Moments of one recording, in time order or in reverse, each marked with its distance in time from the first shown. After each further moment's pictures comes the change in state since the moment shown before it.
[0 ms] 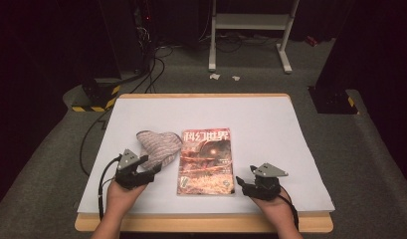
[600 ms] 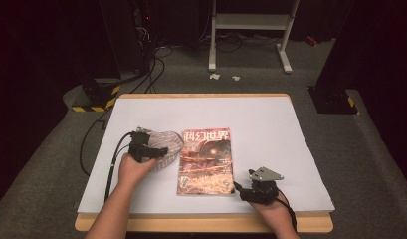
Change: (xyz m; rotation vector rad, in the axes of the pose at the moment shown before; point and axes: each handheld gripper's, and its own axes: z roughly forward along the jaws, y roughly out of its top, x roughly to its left) left arm 0.036 0.033 0.090 0.345 0.095 -0.139; right arm 0.011 -0.007 0.003 0.038 0.011 -0.054
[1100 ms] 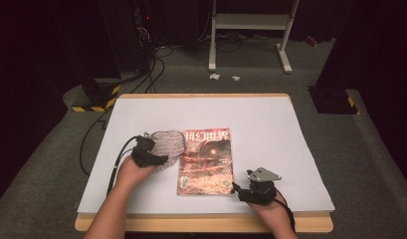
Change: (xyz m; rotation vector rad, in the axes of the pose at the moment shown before) left arm -0.011 -0.012 -0.003 0.031 -0.026 0.168; right arm 0.004 0.001 0.003 0.004 -0.003 -0.003
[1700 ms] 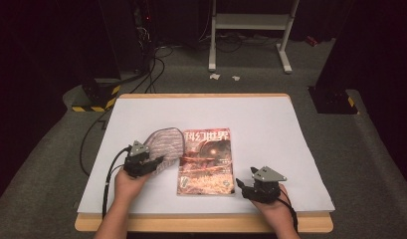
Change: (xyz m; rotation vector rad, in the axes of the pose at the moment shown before) left arm -0.009 -0.039 -0.029 -0.310 -0.013 0.042; right arm -0.009 -0.001 -0.007 -0.055 -0.045 -0.004
